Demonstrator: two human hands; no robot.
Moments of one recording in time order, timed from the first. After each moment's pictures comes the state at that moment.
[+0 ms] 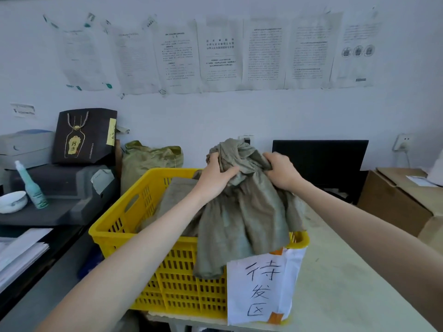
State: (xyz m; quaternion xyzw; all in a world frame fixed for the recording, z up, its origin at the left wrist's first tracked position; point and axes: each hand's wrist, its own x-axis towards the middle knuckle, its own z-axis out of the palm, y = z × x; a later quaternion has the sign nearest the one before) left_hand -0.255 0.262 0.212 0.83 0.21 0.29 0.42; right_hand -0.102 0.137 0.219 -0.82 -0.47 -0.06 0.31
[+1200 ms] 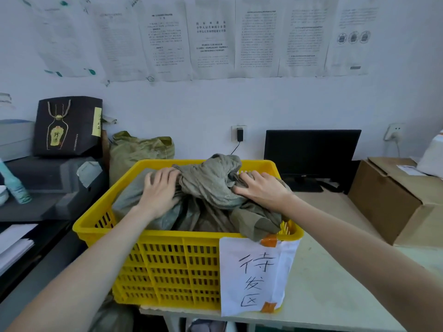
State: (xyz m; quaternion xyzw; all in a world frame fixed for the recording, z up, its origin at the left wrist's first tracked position) left_hand -0.315 0.360 0.135 0.94 0.26 0.19 -0.12; right_hand -0.101 0.140 0.145 -0.65 -0.65 -0.37 -0.11
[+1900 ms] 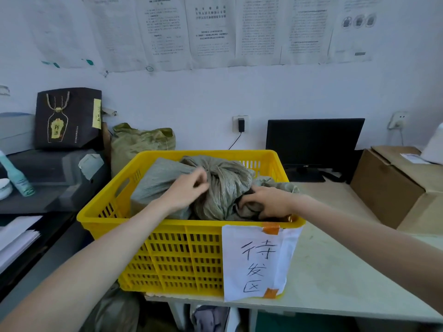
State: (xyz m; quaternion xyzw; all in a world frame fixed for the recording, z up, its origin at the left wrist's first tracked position) left_hand -0.294 0.315 0.142 0.95 0.13 0.19 0.22; right_hand -0.124 0.114 0.141 -0.75 -0.65 0.09 -0.02
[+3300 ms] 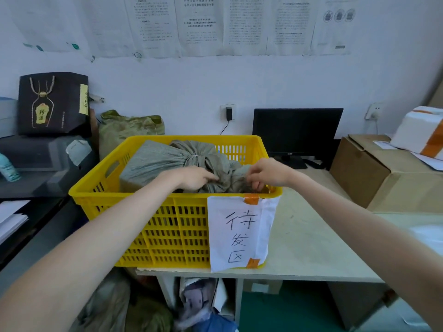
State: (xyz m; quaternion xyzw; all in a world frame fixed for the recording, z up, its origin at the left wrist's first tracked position) left_hand -0.291 0.243 0.171 0.98 0.15 -0.13 0.09; right_hand -0.144 0.067 0.166 -0.83 -0.49 0.17 0.22
